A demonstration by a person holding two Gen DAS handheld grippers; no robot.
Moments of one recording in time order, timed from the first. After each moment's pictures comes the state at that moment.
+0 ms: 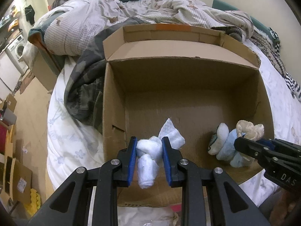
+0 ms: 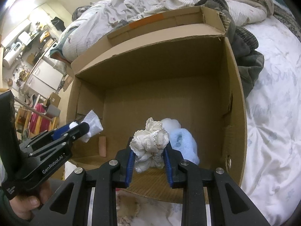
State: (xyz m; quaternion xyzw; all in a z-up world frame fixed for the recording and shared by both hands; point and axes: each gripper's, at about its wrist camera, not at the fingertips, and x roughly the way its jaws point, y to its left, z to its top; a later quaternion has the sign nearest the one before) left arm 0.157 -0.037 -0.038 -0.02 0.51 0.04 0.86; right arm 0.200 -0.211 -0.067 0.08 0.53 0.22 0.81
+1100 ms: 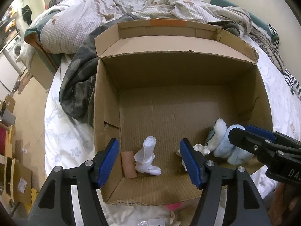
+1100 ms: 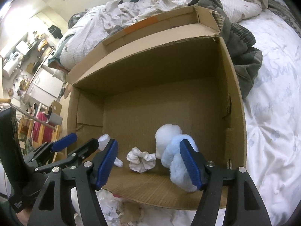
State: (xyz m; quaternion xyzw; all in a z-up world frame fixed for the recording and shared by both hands) left arm 0.158 -0.044 -0.041 -0.02 0.52 0.03 0.85; right arm 0.203 -0.217 -0.070 0.11 0.53 0.22 0.81
